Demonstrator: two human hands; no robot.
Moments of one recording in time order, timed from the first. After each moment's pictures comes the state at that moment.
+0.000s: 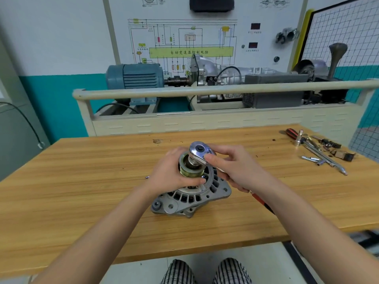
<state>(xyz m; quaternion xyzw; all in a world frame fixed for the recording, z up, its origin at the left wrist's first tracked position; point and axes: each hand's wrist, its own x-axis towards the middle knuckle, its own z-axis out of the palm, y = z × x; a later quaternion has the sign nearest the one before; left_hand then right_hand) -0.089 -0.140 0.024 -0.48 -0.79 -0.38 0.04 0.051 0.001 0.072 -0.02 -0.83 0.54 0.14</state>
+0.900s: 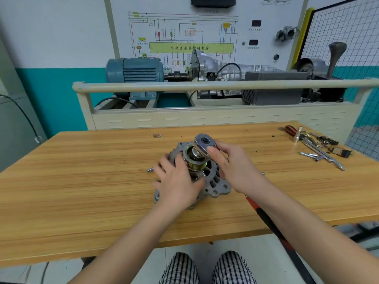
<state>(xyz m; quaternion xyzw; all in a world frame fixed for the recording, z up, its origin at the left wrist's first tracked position) -0.028 -0.135 0.003 -0.20 -0.93 -0.30 0.07 0.052 -0.027 0.058 -0.07 -0.86 0.46 0.20</state>
